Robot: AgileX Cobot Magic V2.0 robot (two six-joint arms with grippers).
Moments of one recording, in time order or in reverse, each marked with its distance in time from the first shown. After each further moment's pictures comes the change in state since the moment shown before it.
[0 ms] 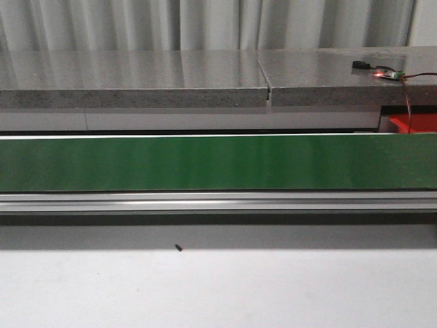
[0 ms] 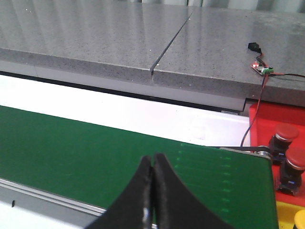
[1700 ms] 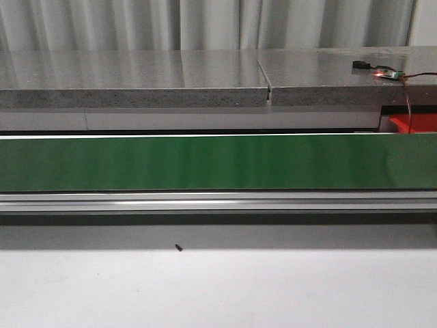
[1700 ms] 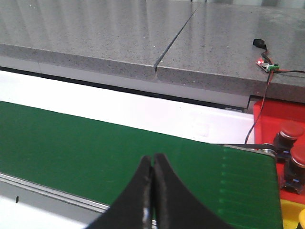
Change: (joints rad) left arm 0.770 1.149 -0.491 -0.032 0.155 -0.130; right arm 0.000 0.000 0.000 0.000 0.014 0.000
